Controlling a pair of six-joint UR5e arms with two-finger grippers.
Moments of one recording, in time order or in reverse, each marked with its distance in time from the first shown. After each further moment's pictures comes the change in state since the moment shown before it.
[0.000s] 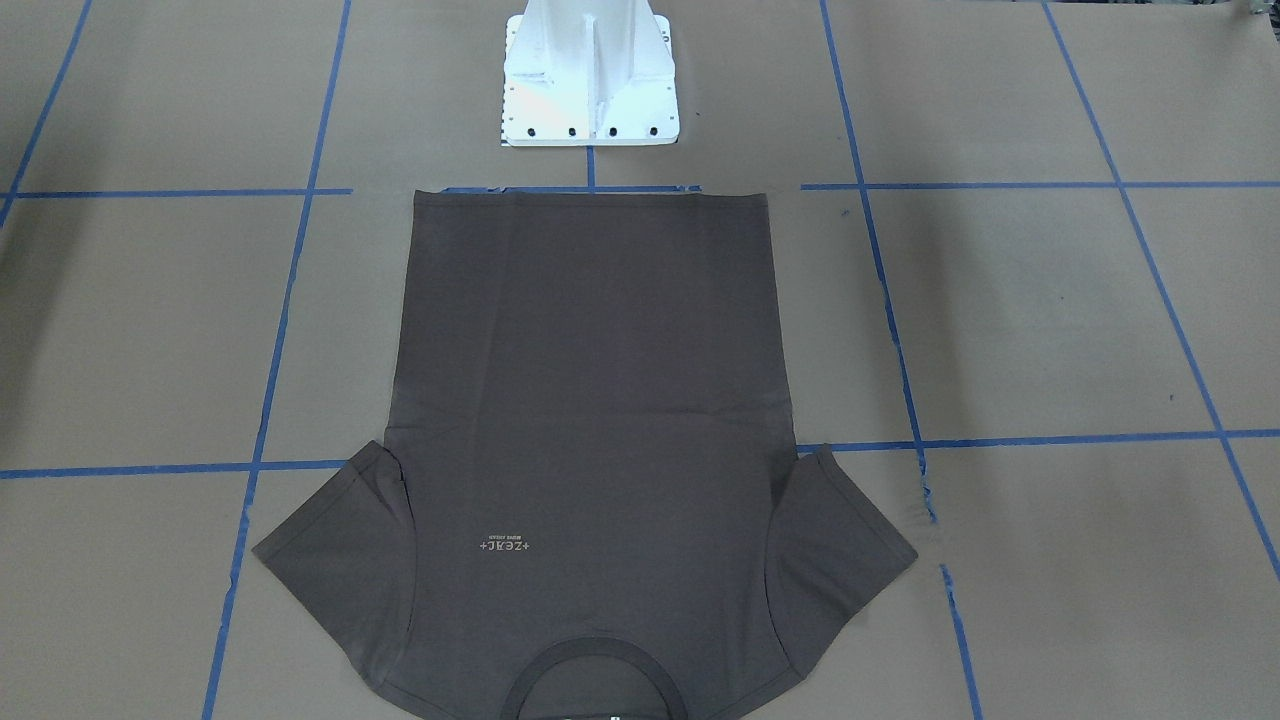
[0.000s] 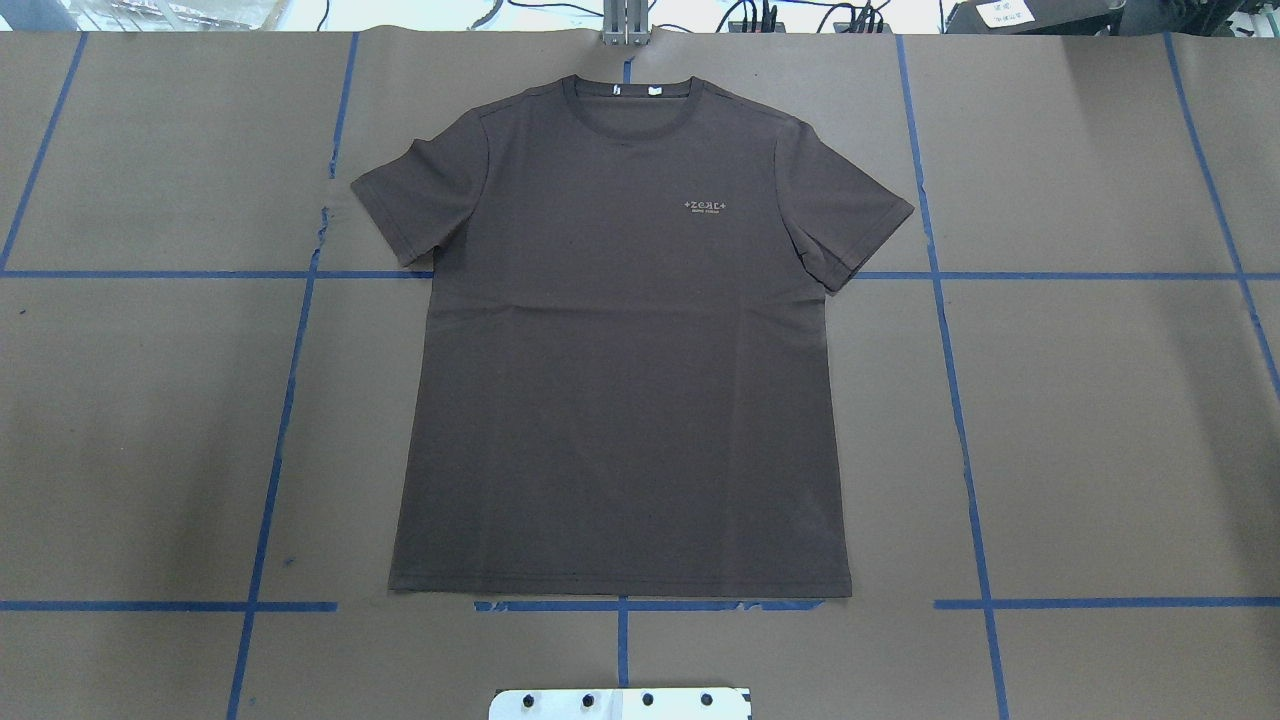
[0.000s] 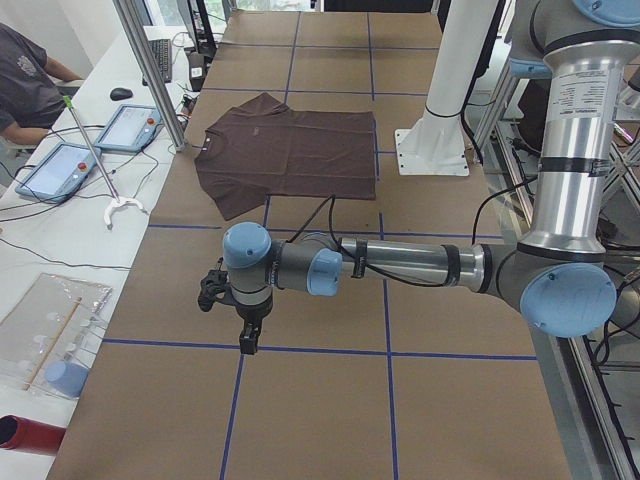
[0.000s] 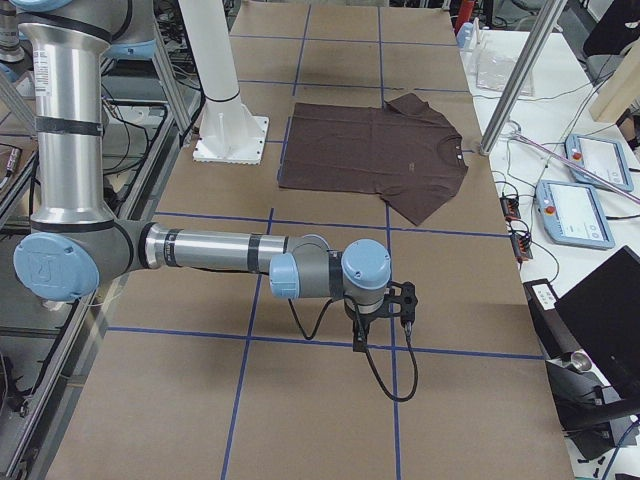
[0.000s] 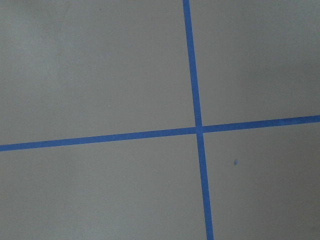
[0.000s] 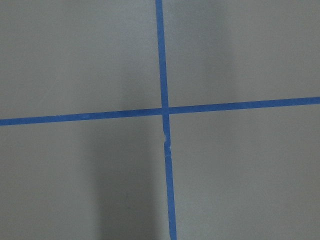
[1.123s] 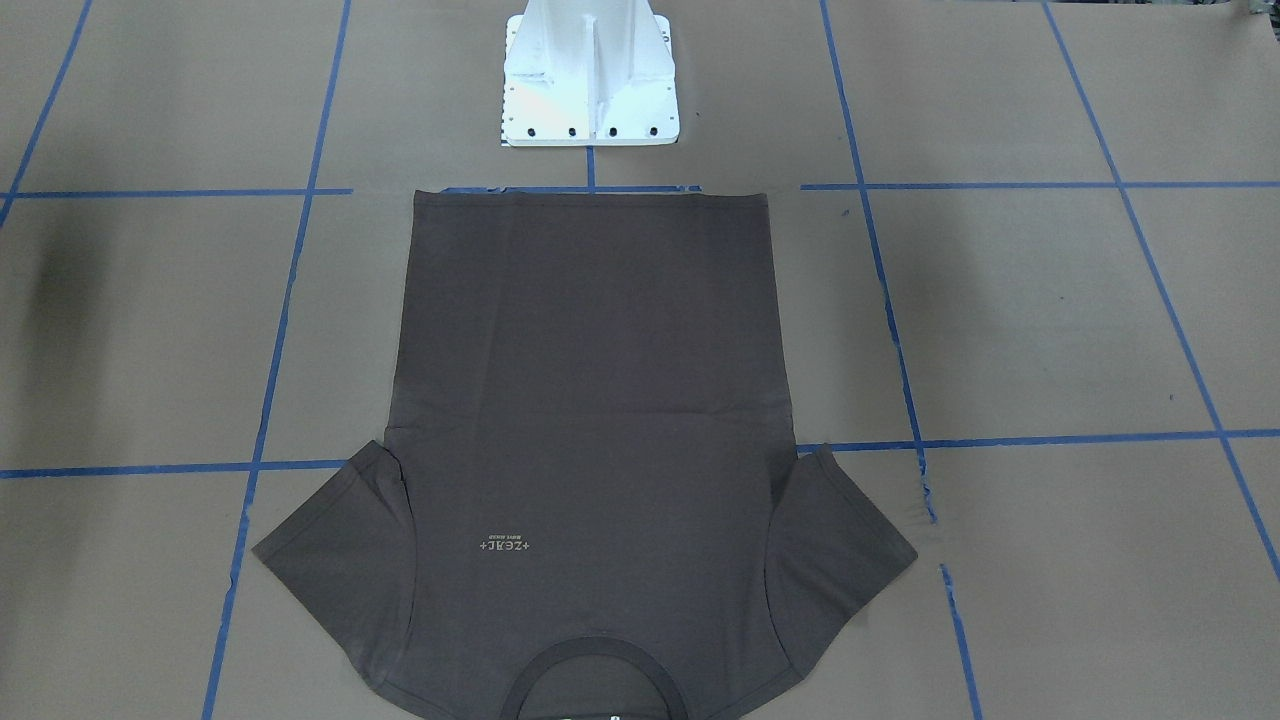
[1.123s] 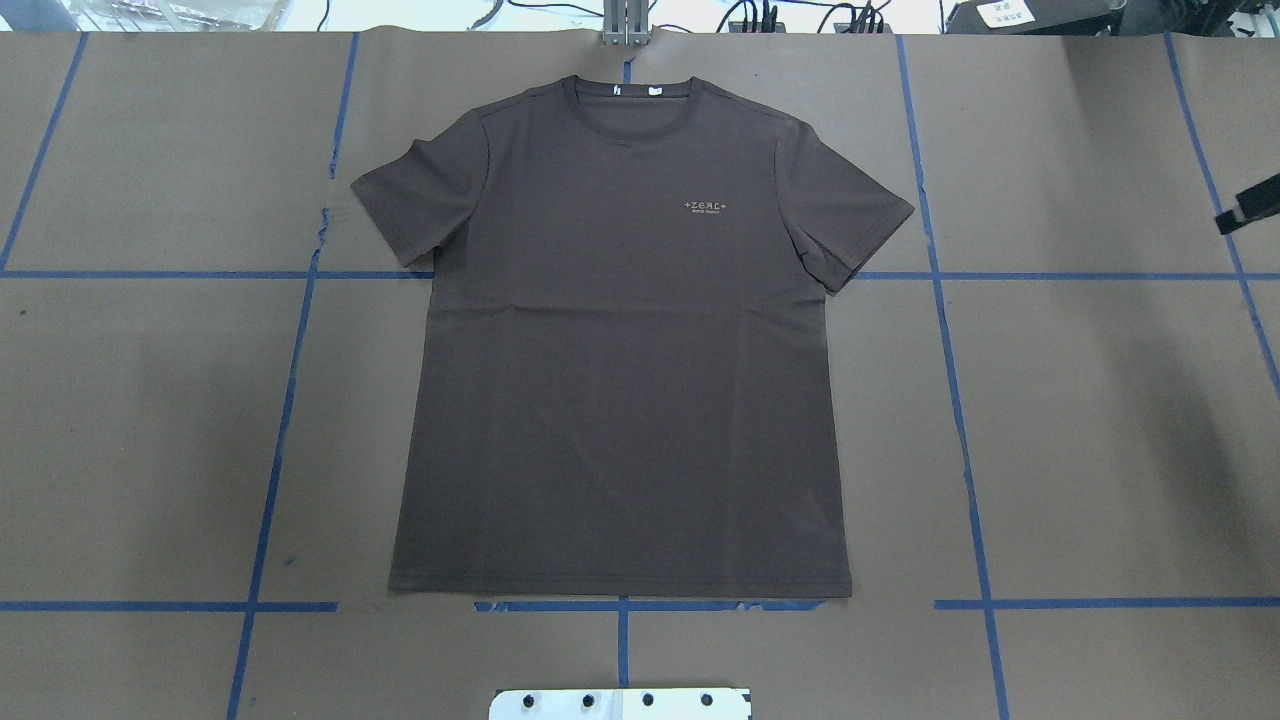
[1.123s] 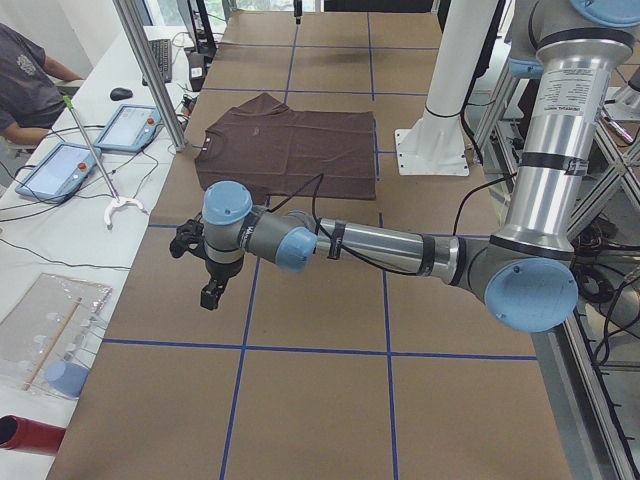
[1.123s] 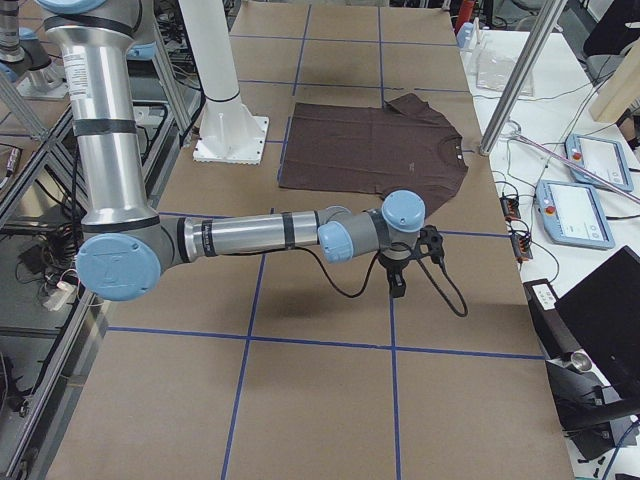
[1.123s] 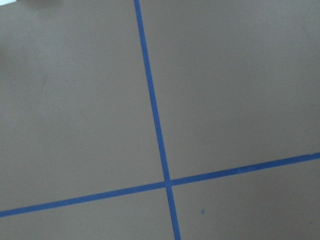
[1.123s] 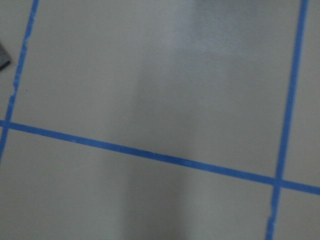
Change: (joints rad) left arm 0.033 -0.120 0.031 -0.217 -0.030 -0.015; right arm -0.238 0.203 -0.058 0.135 0.009 0.101
